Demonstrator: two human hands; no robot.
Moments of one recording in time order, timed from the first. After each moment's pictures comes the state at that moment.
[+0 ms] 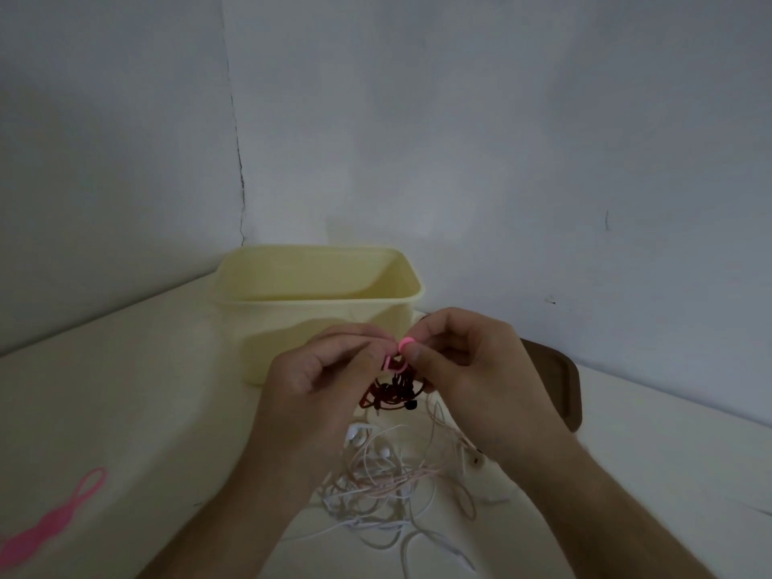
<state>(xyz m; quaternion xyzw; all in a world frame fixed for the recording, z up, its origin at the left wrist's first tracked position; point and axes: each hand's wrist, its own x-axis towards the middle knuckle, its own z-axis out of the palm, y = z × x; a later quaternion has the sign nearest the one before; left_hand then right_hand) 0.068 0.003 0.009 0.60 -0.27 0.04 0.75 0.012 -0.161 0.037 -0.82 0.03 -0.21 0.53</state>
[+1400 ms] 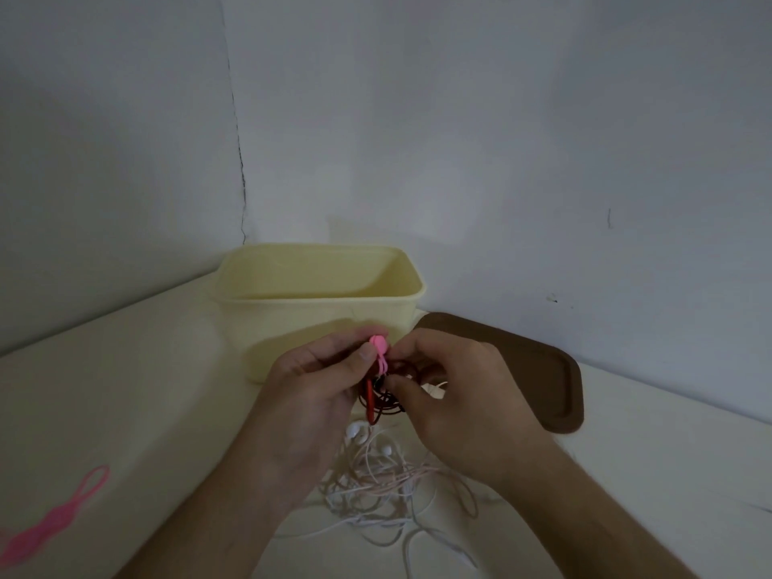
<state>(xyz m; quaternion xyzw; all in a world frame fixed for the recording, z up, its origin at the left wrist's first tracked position) 0.083 0.004 0.001 0.46 -0.16 -0.16 0.86 0.010 -0.151 0.027 -0.90 -0.05 -0.23 0.37</state>
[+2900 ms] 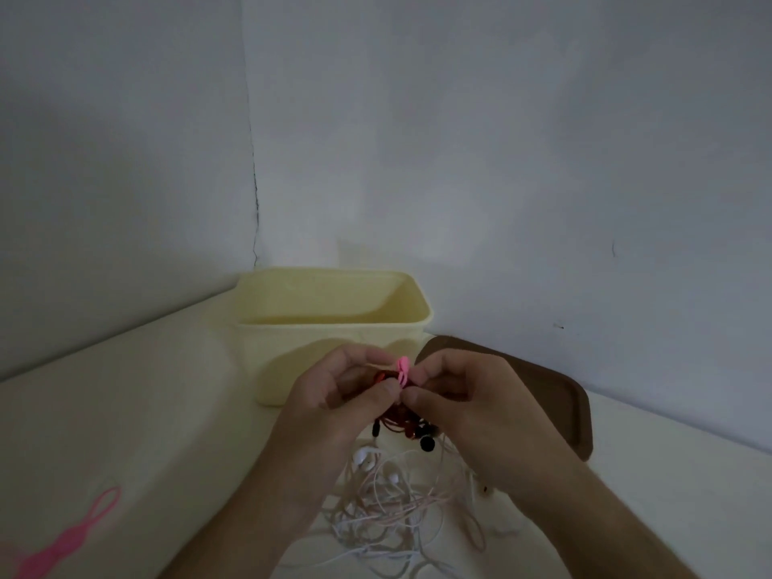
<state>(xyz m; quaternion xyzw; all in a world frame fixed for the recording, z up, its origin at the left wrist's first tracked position) 0.078 0.007 0.006 0.59 -0.22 -0.10 0.77 0.006 -0.156 0.045 -0.82 0.05 -0.12 0.56</state>
